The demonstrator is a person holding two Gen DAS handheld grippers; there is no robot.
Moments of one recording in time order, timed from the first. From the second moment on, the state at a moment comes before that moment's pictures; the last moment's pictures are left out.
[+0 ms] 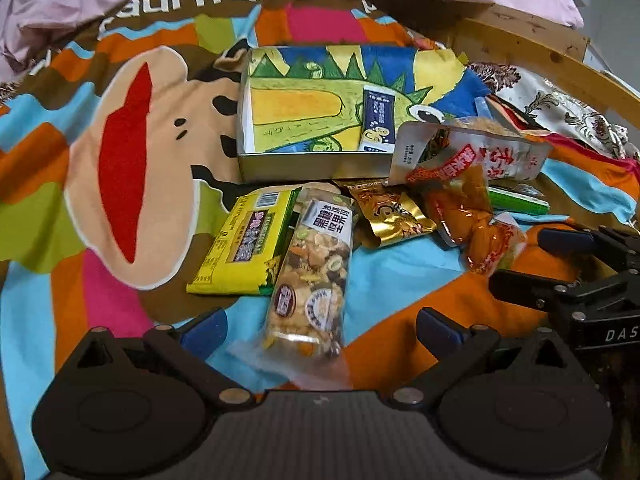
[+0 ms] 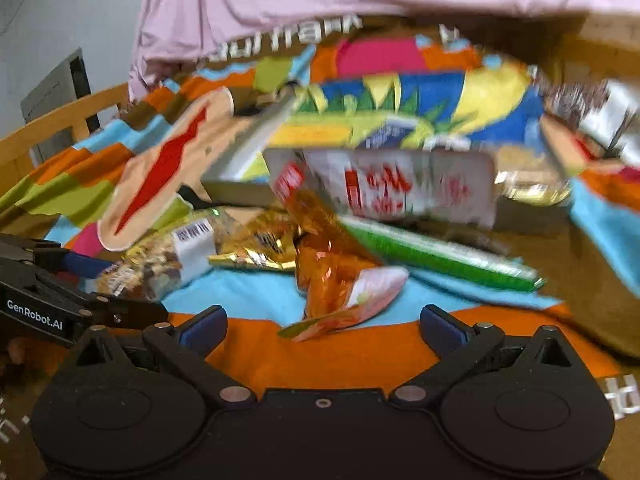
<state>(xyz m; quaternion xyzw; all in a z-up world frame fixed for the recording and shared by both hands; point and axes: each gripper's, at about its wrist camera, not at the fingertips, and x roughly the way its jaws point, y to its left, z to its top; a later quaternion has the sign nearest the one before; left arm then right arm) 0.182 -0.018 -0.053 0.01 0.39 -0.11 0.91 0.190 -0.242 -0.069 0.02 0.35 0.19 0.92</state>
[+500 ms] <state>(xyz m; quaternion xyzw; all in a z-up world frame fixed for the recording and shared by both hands) 0.190 -0.033 -0.057 0.05 0.38 -0.05 0.92 0.207 -0.224 -0.079 -0.03 0.33 0.17 0.93</state>
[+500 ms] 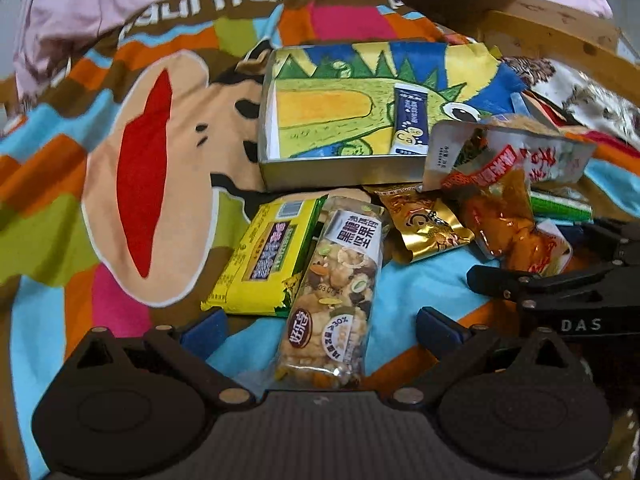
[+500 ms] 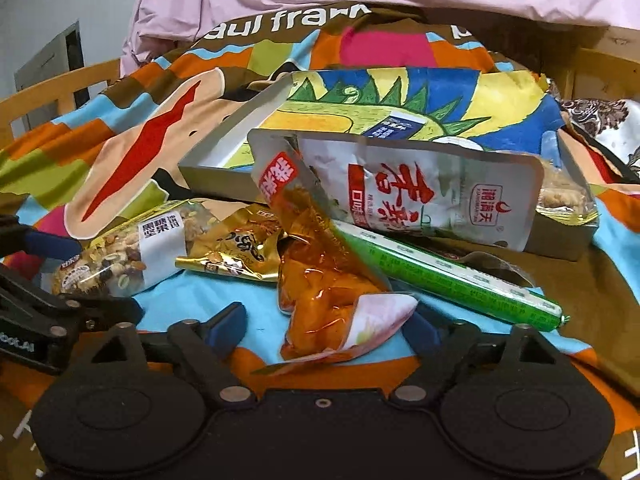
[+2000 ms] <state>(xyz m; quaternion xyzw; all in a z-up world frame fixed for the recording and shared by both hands) 0.165 -0.050 -0.044 0.00 0.39 -0.06 0.92 0.156 -0.247 -0.058 -0.01 0.33 0.18 0.93</state>
